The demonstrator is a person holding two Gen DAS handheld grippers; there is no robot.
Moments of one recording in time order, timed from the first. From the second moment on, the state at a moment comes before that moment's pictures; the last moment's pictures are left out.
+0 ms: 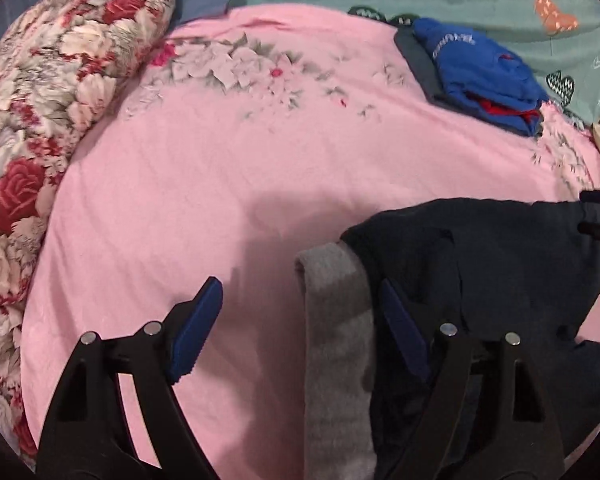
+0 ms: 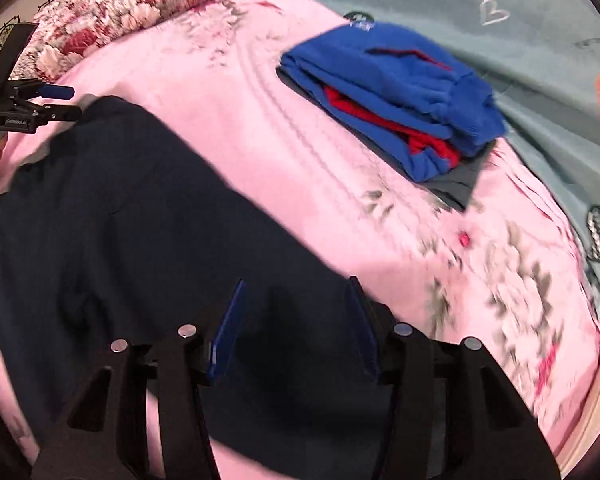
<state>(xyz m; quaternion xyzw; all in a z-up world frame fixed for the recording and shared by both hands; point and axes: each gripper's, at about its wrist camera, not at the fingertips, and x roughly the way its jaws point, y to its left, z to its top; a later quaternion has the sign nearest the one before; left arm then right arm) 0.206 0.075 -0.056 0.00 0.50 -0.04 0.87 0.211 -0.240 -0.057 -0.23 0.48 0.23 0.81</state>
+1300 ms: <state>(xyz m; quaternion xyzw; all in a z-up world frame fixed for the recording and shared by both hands) -0.028 0.088 -0.006 0.02 0.42 -0.12 0.90 -0.093 -0.251 -0.041 -0.16 0.45 0.32 0.82</state>
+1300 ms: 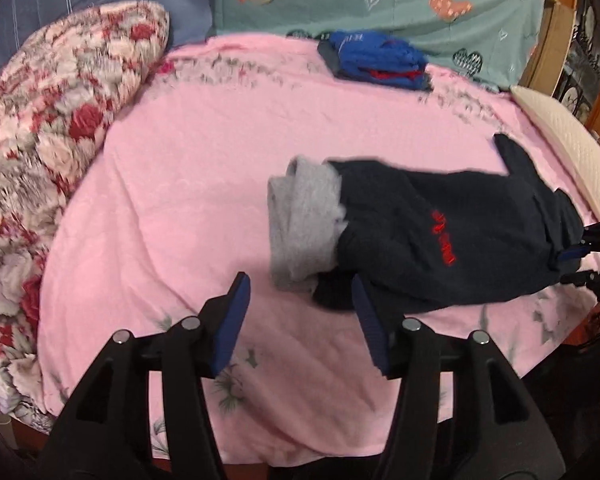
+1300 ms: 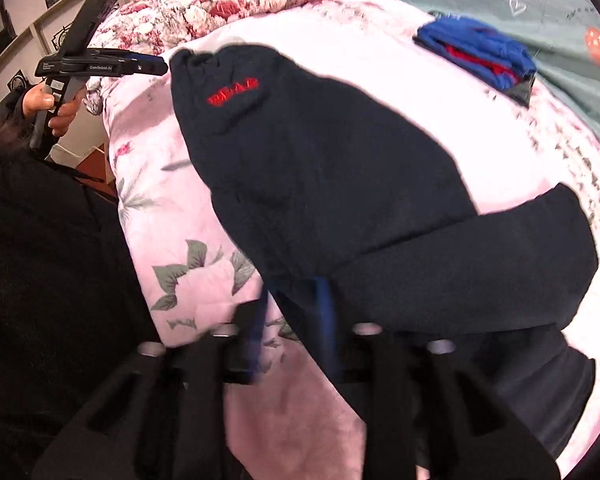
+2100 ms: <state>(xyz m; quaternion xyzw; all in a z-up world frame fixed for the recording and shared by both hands) 0.004 -0.052 -0.063 0.07 0.46 -0.24 0.85 0.169 -0.382 -0.080 -0.04 0.58 -0.10 0.81</state>
